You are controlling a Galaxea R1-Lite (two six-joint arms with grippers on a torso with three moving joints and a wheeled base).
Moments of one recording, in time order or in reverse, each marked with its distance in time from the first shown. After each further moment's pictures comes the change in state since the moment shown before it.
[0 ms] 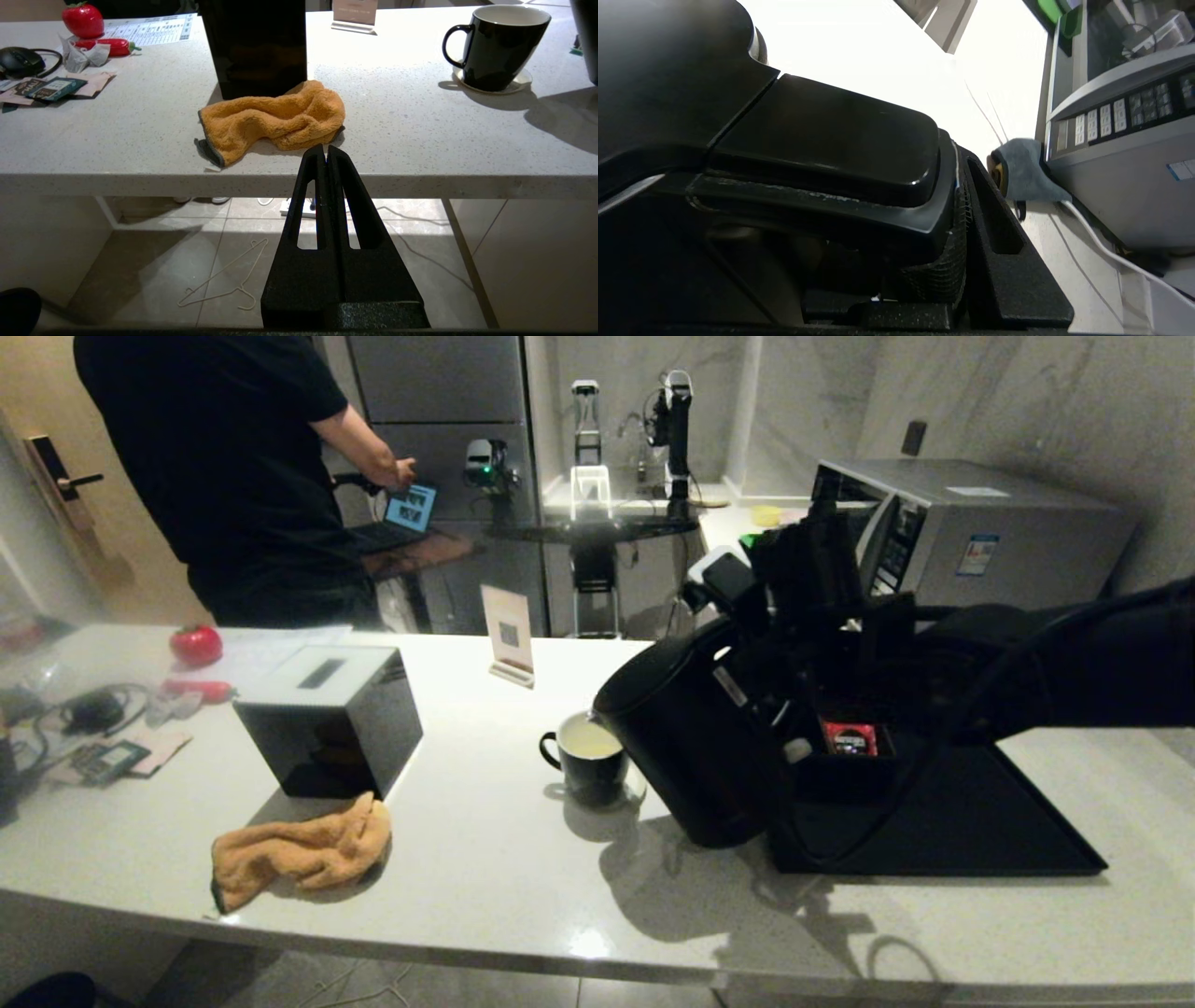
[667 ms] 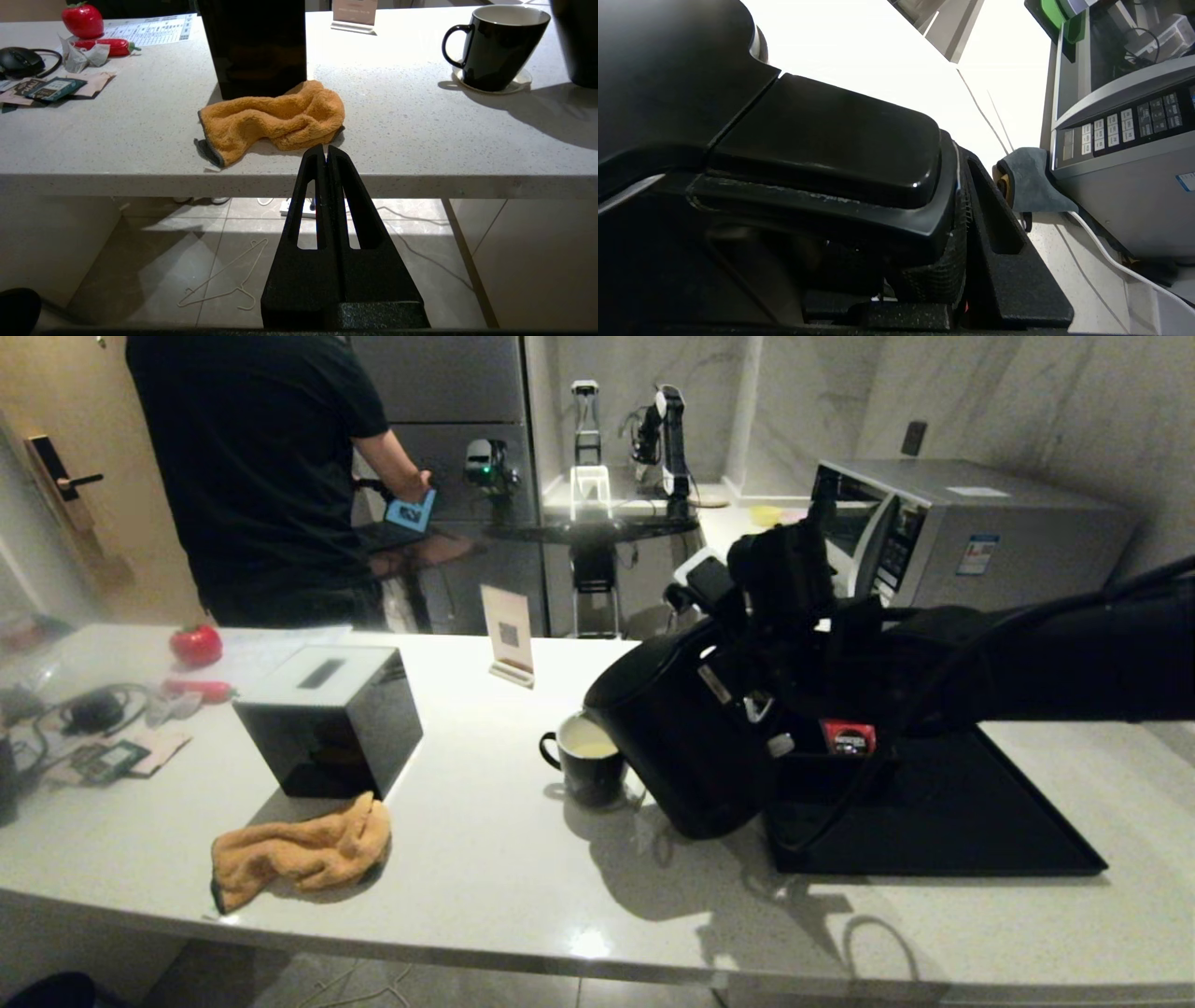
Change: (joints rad) left arm 0.000 0.000 0.000 0.000 0.000 0.000; right arm -0.006 0.059 -0.060 0.003 0.000 -0.002
